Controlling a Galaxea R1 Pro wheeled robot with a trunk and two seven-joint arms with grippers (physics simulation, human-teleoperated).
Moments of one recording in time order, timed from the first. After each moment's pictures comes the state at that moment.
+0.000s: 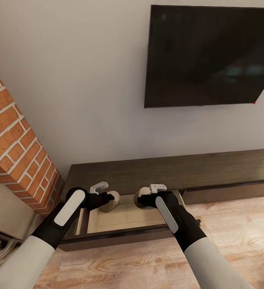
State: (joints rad) left arm -0.70 0.11 -0.38 -1.14 1.23 0.82 0.63; right arm -0.69 0.11 0.32 -1.05 -0.47 0.83 -0.30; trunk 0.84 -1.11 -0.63
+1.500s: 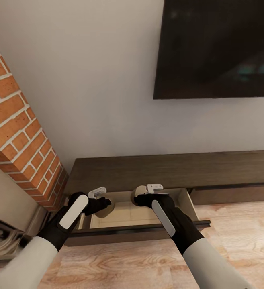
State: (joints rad) left arm -0.70 0.09 -0.39 -1.02 1.13 0.75 0.63; right arm -0.69 0.10 0.40 -1.02 -0.49 0.72 -0.30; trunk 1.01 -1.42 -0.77
